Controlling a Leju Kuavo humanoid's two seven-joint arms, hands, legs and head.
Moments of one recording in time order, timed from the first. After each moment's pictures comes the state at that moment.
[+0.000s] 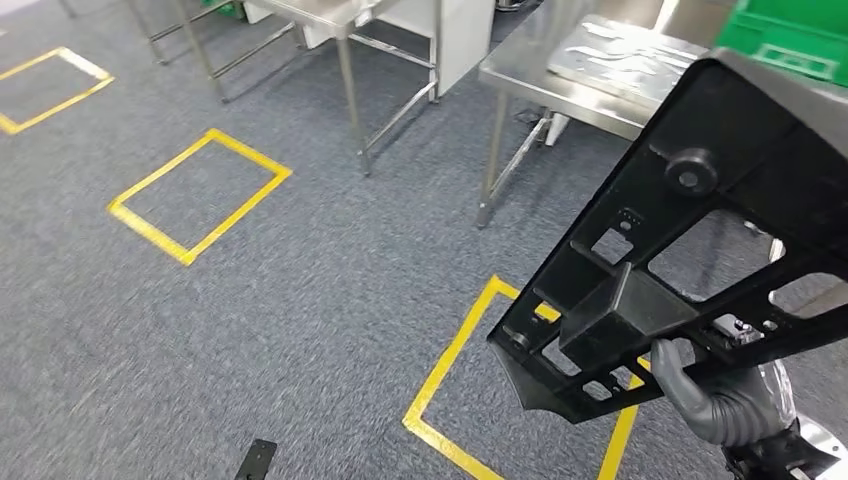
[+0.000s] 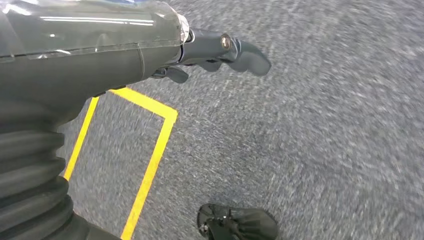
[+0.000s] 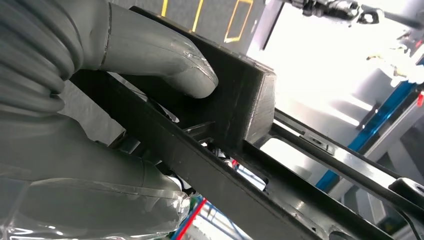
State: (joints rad) left arm -0.09 -0.21 1.08 -0.19 -1.22 0.17 -0.15; right arm -0.05 -0.14 0.01 -1.91 -0.05 0.43 -0.46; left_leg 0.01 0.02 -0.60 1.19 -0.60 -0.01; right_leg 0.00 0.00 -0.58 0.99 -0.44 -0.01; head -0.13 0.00
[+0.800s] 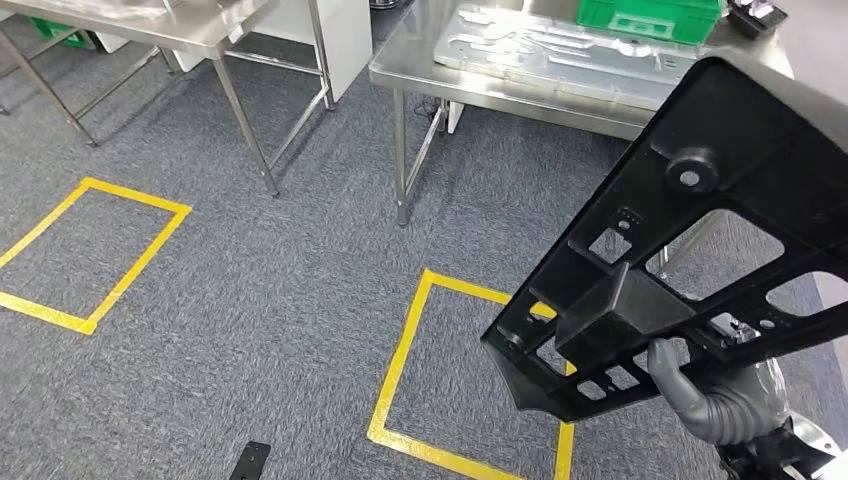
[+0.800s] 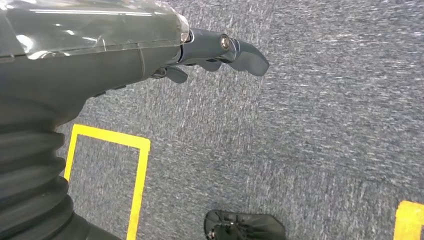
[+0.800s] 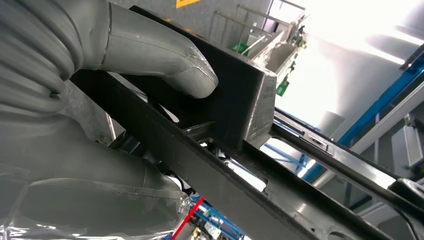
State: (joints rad) left arm -0.09 -0.21 1.09 -0.19 -1.21 0.18 -0.15; right arm -0.06 -0.13 0.01 -1.89 -0.05 0.44 -0.48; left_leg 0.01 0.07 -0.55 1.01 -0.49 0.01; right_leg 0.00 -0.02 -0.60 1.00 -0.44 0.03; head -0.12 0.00
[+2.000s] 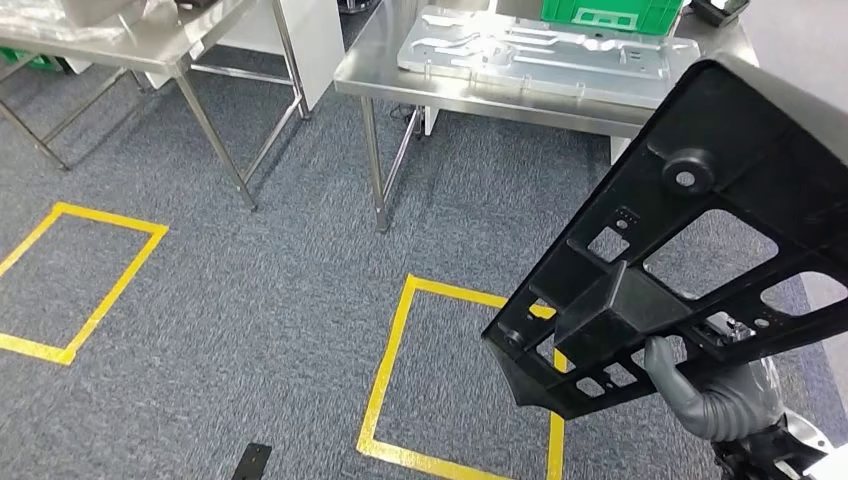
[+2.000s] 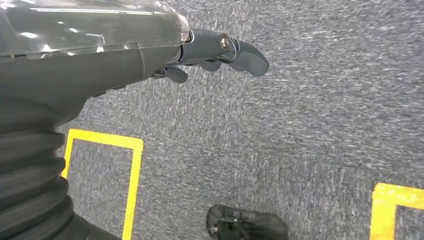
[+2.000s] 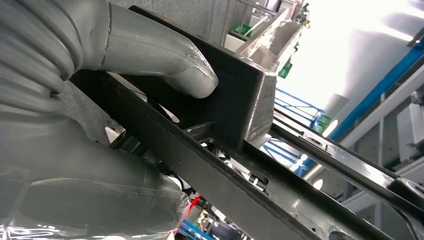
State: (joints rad) left arm -0.09 -0.21 1.09 -0.19 -1.20 0.18 -0.15; right arm -0.07 -0.13 0.03 -1.87 -0.03 0.42 -0.50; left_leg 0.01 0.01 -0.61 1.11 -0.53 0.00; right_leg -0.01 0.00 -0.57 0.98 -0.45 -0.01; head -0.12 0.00
